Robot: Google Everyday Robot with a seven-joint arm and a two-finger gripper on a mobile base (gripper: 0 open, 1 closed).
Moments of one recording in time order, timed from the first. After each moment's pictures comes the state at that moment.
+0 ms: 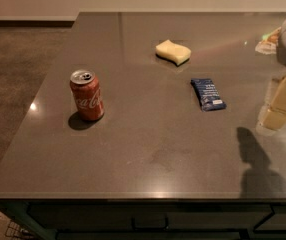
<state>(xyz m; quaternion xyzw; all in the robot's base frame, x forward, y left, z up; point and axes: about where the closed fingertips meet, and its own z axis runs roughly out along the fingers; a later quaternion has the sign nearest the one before) 0.438 -0.217 0.976 -0.60 0.78 -0.03 0.16</state>
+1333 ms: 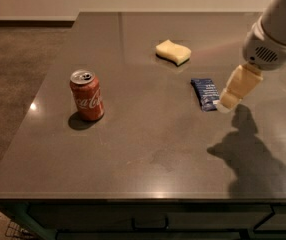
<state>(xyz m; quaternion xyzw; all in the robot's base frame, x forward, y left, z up) 0.515 -0.219 0.938 -0.46 0.87 -0.05 0.17</state>
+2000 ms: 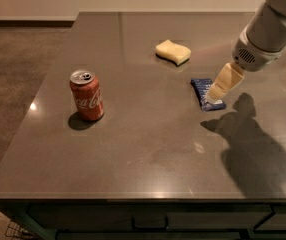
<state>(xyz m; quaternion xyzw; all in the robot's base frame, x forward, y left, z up) 0.567 -0.233 0.903 -0.35 0.92 -0.05 0.18</state>
